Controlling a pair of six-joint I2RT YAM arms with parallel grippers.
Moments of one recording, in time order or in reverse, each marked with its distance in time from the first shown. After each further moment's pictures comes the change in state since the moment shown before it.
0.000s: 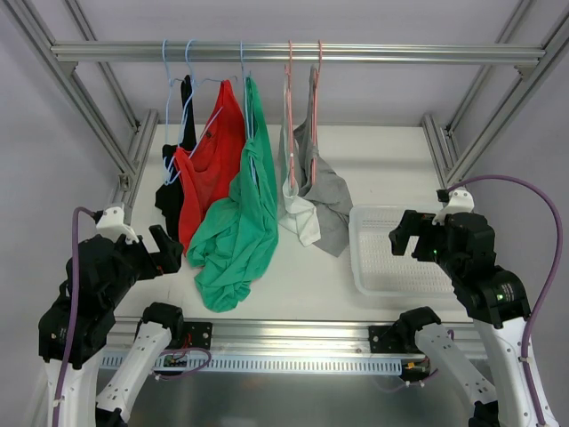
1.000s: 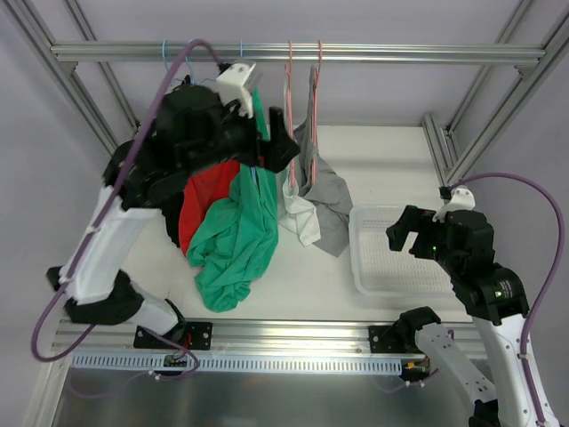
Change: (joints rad) left arm -0.630 0.995 1.026 0.177 0.019 0.010; right arm 0.000 0.019 -0.001 0.025 -0.016 0.078
